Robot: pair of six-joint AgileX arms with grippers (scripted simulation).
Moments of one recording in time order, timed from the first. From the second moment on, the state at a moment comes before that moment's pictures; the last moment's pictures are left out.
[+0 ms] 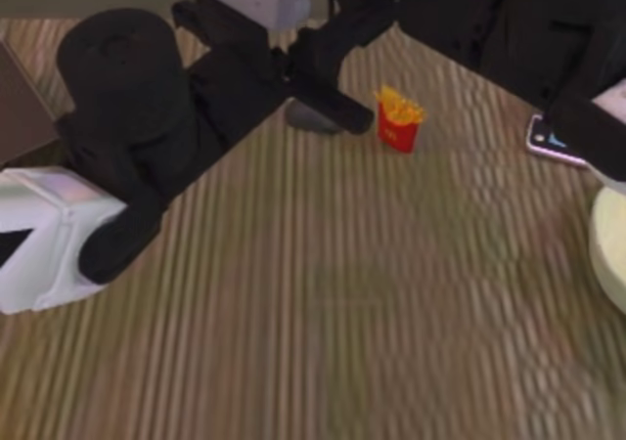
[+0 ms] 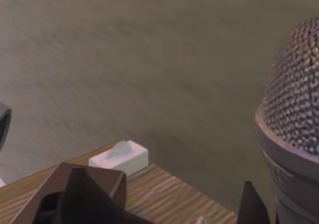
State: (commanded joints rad) left arm -0.63 1.52 0.79 0.81 0.15 0.00; right arm 0.64 1.57 1.09 0.45 -0.16 -0.01
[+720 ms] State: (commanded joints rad) left arm -0.59 1.41 0.68 0.79 0.14 0.02; right arm 0.58 1.52 1.06 0.44 -0.20 -0.02
